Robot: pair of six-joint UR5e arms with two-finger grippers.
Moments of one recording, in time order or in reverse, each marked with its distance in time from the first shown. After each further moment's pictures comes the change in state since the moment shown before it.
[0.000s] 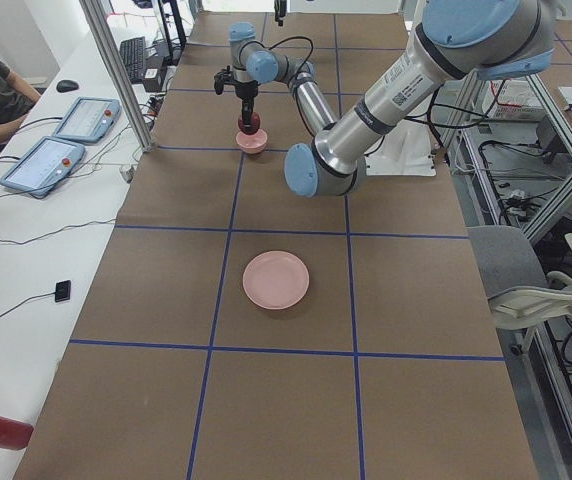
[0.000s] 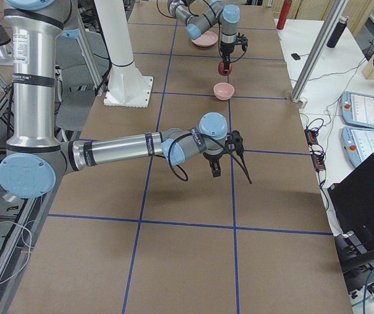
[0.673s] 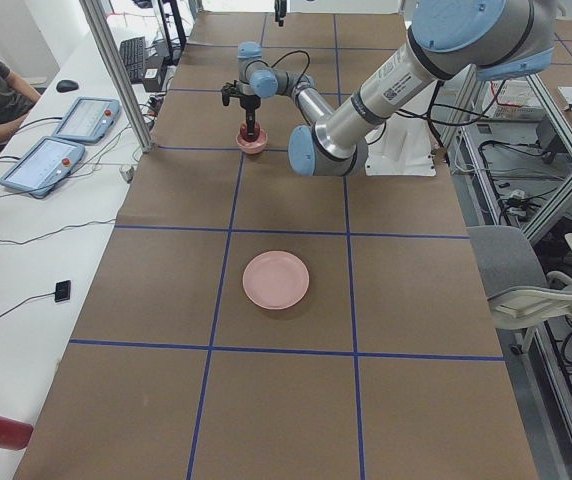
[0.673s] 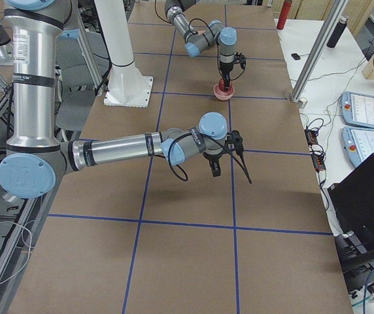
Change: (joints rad) left arm 0.056 -0.018 0.191 -0.215 0.068 -0.073; right arm -0.001 -0.002 0.003 0.001 0.001 -0.003
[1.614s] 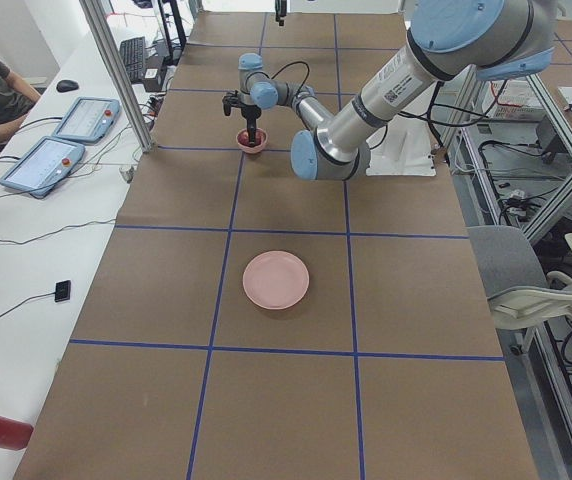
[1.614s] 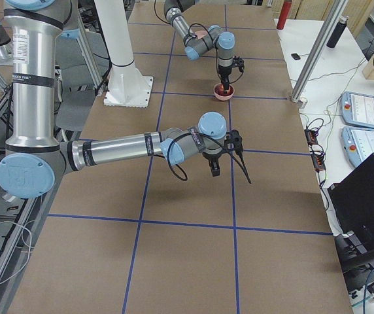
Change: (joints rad) left arm 0.011 0.023 0.016 -0.072 0.002 -0.055; right arm 0.000 -0.004 0.004 -0.001 0.002 0.005
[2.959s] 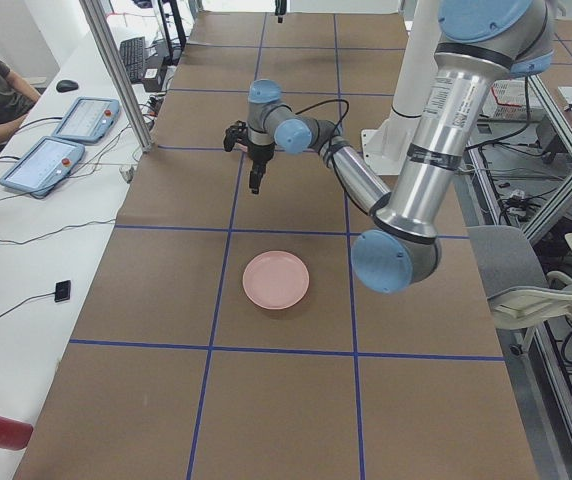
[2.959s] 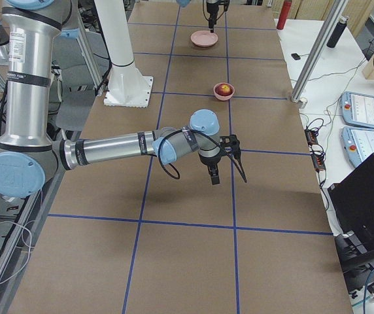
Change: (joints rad) left arm -0.351 0.915 -0.960 0.213 -0.140 0.697; right arm 0.005 -0.058 0.051 -0.002 -0.208 0.007
